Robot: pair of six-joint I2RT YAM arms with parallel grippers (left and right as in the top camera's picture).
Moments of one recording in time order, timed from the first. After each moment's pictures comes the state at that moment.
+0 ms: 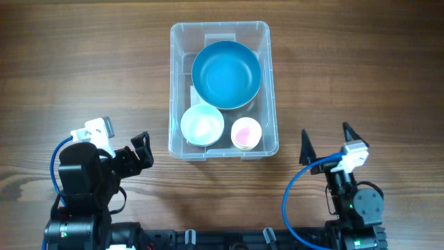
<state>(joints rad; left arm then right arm) 0.03 0.58 0.73 -0.83 0.10 -0.31 0.12 0.01 0.01 0.04 -0.06 0.02</state>
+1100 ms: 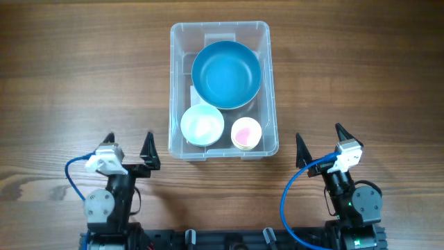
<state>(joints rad) 0.01 0.01 0.09 -0.14 0.08 -0.24 0.12 0.02 0.01 0.01 -0.12 0.01</state>
